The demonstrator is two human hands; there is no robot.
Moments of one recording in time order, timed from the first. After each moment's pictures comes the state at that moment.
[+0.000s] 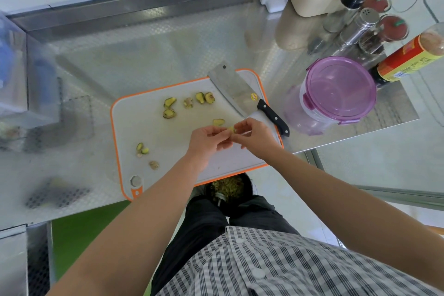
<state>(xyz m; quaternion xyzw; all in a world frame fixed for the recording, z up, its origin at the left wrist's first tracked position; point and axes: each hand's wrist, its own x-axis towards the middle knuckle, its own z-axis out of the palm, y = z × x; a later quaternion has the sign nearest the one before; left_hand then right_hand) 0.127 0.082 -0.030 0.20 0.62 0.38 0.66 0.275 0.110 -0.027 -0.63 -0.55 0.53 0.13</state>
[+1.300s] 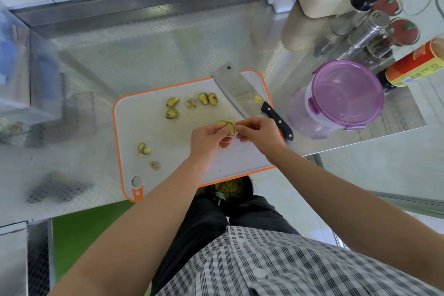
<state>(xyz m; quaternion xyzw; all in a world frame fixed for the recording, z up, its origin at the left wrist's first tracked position) 0.130 0.087 -0.030 0.19 0.63 0.43 0.62 0.273 0.122 -0.028 -0.62 -0.42 0.61 0.24</state>
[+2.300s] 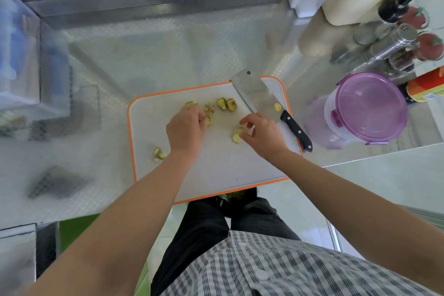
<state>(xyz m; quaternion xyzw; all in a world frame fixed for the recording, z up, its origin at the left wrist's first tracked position) 0.044 0.117 -0.038 0.56 0.81 0.12 0.16 0.237 0.144 -0.041 -0.59 -0.73 0.33 0.07</state>
